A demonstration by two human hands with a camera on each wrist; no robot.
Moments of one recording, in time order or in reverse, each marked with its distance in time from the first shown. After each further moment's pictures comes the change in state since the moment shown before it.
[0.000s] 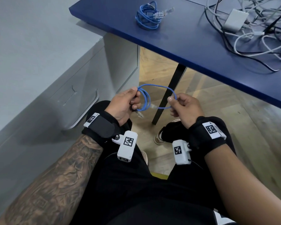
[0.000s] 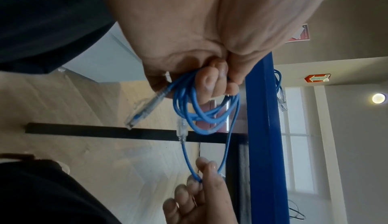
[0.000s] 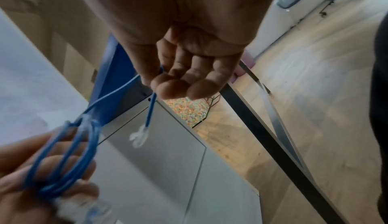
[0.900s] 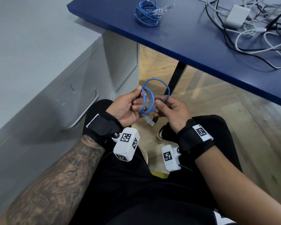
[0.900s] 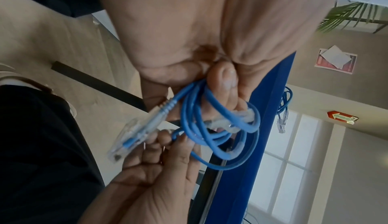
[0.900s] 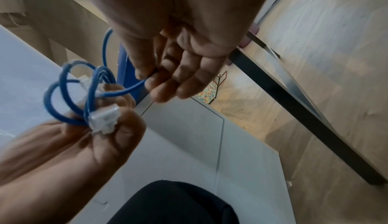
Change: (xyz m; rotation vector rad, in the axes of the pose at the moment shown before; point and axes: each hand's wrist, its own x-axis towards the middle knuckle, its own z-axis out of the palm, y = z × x) left_hand -0.012 0.005 0.008 -0.357 -0.218 -0.267; right_hand -0.015 -0.002 0.036 0.283 -0.121 -0.051
